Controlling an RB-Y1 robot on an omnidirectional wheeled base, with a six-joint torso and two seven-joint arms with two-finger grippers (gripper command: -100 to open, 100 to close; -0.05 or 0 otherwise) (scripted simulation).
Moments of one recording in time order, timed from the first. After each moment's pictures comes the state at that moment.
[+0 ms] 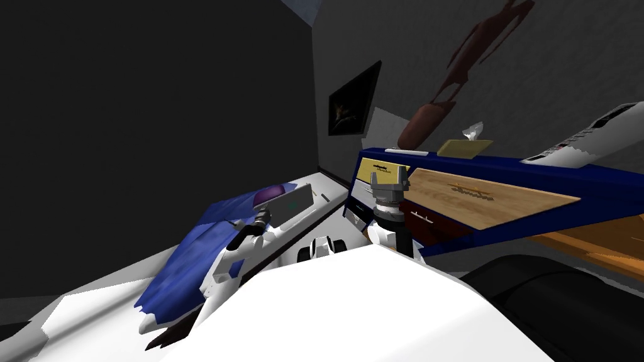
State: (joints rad) left arm 0.24 0.27 0.17 -1.90 0.23 0.43 -0.07; right arm 0.51 -0.01 -0.06 -2.39 -0.09 -0.59 -0.15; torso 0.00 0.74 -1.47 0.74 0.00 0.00
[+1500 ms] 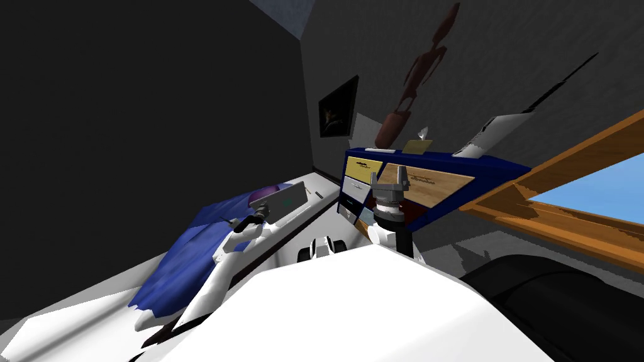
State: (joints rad) left arm -0.02 0.45 0.14 -1.46 0.33 0.32 -0.05; right arm 0.51 -0.01 -0.06 -2.39 -0.09 -0.59 -0.15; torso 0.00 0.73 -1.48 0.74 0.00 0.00
